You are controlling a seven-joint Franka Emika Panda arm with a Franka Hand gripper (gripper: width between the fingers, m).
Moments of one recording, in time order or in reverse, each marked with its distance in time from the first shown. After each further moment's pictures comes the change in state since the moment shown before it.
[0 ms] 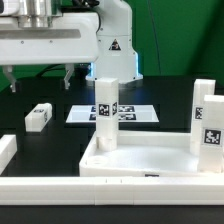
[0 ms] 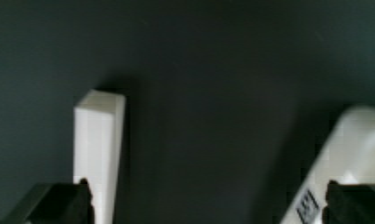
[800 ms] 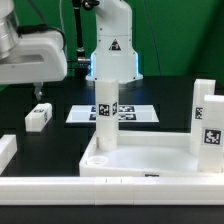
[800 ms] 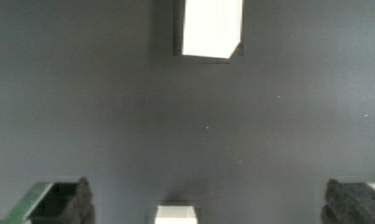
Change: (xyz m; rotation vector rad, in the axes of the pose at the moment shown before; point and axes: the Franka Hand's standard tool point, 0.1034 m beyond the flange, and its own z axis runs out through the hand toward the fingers) arm -0.005 0.046 0.016 0.127 -0.553 0.159
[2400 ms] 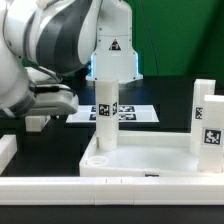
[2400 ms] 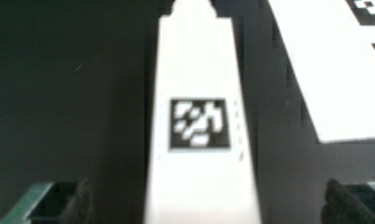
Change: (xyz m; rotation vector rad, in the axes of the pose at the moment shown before) arm -0.059 -0.016 0.113 0.079 -0.430 0.075
